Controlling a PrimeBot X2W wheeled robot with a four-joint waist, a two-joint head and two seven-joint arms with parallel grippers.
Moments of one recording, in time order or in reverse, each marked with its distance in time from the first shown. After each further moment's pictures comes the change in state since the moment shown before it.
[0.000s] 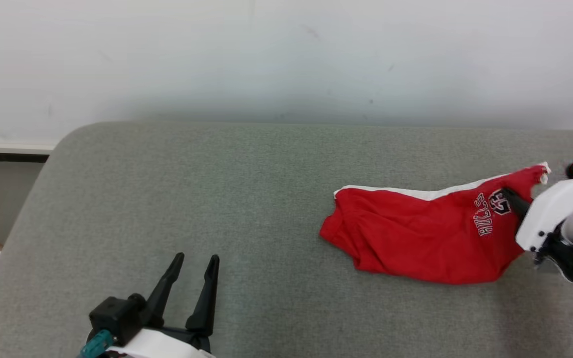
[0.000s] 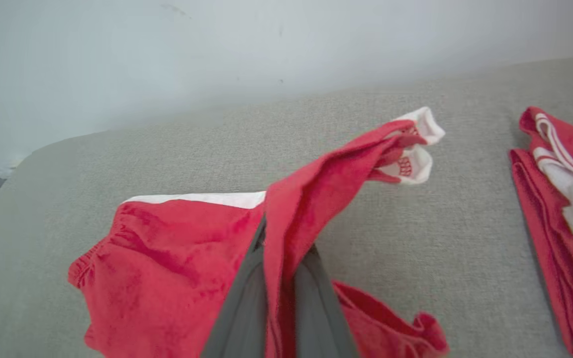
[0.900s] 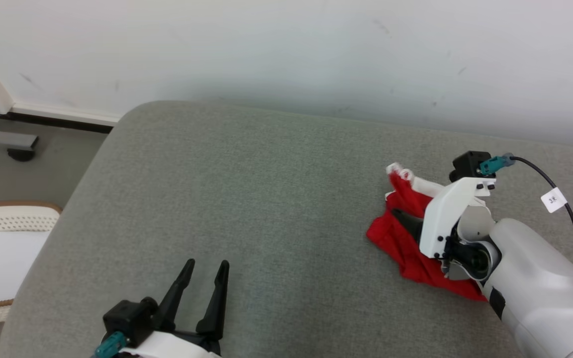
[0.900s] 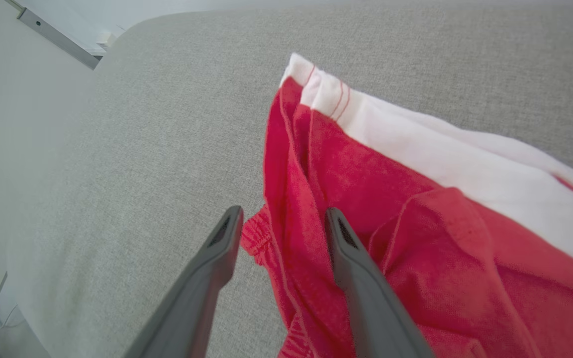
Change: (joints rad) left arm -0.006 -0.098 0.063 0.093 0.063 -0.084 0.000; right arm -0.116 0.278 0.123 0.157 -0.032 0.000 0.152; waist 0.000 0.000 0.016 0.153
